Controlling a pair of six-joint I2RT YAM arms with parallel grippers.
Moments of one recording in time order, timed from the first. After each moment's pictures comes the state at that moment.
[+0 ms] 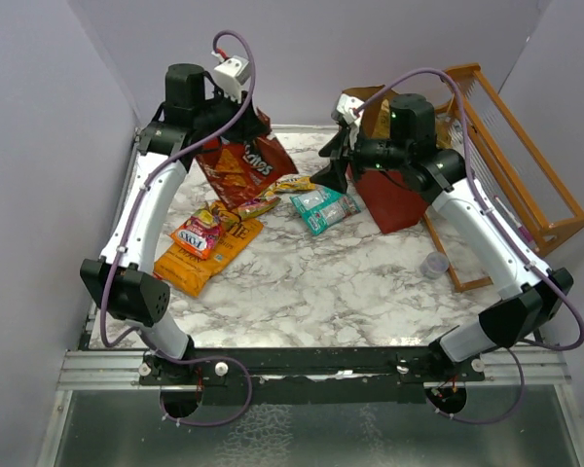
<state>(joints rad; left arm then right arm) -0.20 1.67 1.89 -0.64 0.55 0.02 0.50 1.50 1.66 -0.52 -0.70 -0.34</state>
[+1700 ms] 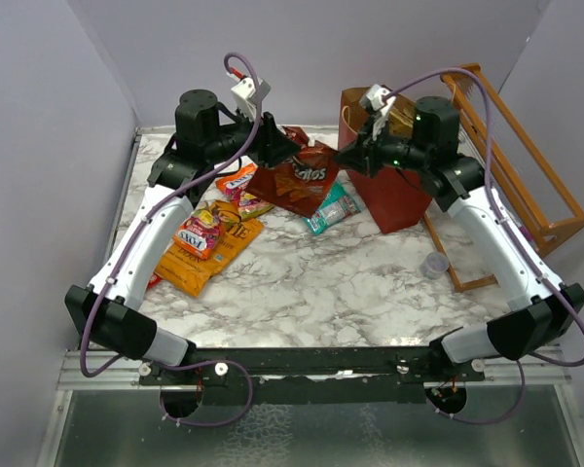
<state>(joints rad) -0.38 1.45 1.59 -0.30 0.65 -0.21 0.43 1.44 1.56 -0.40 -0.62 -0.15</state>
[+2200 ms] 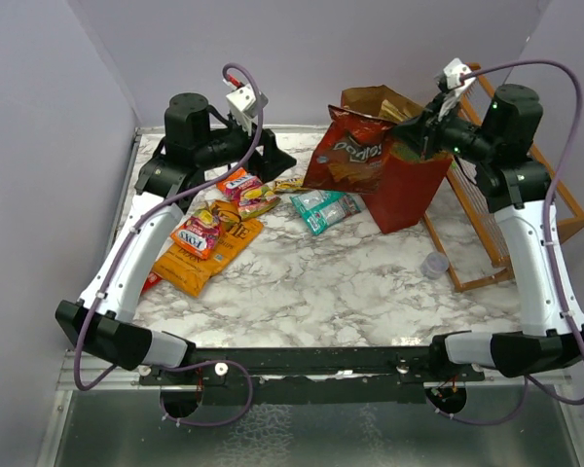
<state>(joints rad) -0.36 1.39 1.59 -0.42 0.66 -0.01 0.16 1.31 1.63 -0.49 -0.66 -0.16</state>
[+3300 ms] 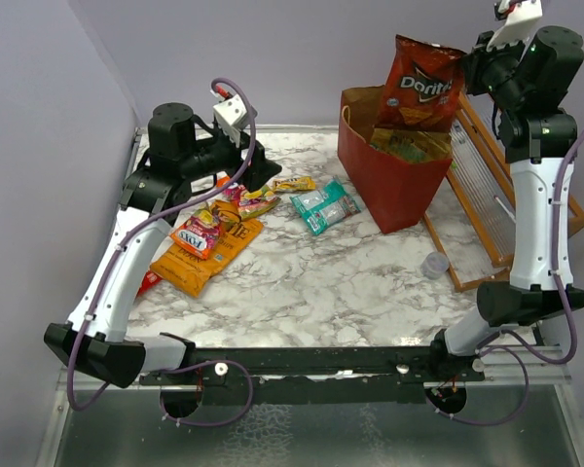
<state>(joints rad) -0.33 1.29 1.54 -0.50 0.61 0.12 0.01 1.59 2.17 -0.59 -0.16 -0.17</state>
